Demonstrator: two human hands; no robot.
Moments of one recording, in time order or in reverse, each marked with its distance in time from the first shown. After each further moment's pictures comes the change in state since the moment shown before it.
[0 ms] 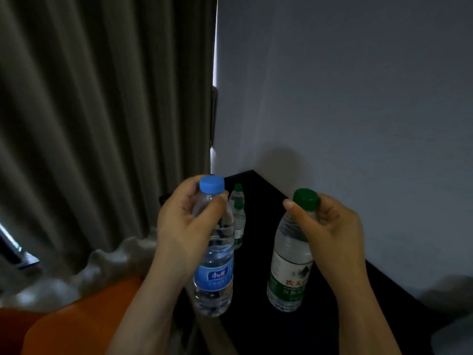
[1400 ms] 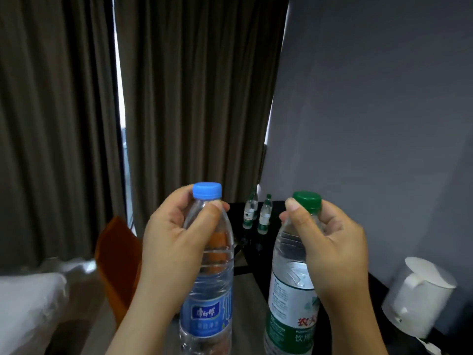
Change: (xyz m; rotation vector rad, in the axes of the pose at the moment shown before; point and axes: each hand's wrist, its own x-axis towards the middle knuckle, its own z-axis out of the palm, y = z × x) left_hand -0.517 0.343 -0.008 0.165 0.357 0.185; right_hand -0.444 -0.297 -0.221 0.296 -0.173 -0.127
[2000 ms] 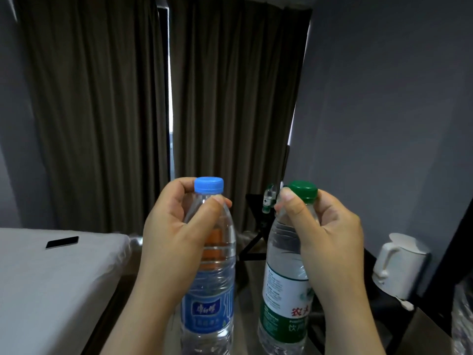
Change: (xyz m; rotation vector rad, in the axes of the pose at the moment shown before) left_hand -0.255 0.184 -0.012 0.116 0.090 0.025; right_hand -0.202 -0.148 -0.134 0.062 -0.164 -0.083
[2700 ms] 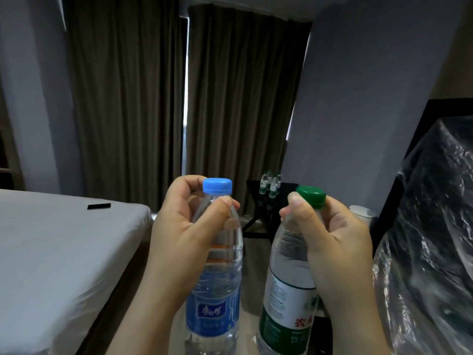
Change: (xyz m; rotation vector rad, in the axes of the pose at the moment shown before) left_hand -0.284 0.190 -0.052 -0.061 -0.012 -0.058; right_hand -0.255 -0.194 -0.124 0.027 -0.059 0.005
